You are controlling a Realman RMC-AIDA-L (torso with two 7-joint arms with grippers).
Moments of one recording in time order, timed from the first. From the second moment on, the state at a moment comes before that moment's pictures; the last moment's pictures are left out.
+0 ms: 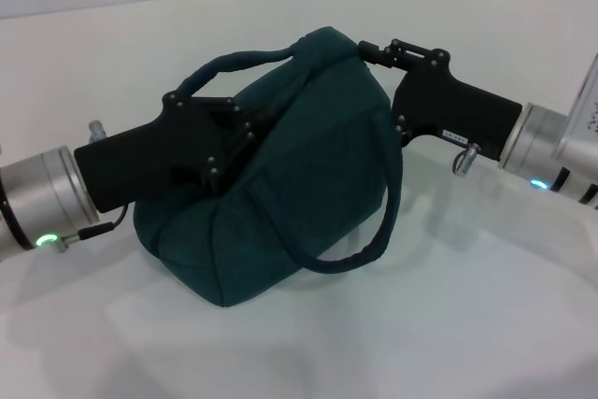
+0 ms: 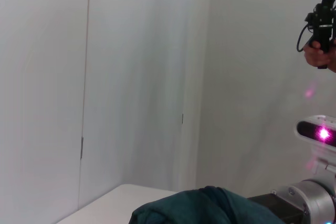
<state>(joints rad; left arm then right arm) -0.50 -2.08 1.28 0.54 1.28 1.42 -1.06 0.47 1.99 -1.84 -0.35 -0.36 -1.21 0.45</state>
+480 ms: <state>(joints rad) -0.49 -2.08 1.28 0.54 1.27 1.42 -1.04 0.37 2.00 -1.75 -0.40 -0.37 -1.27 0.38</state>
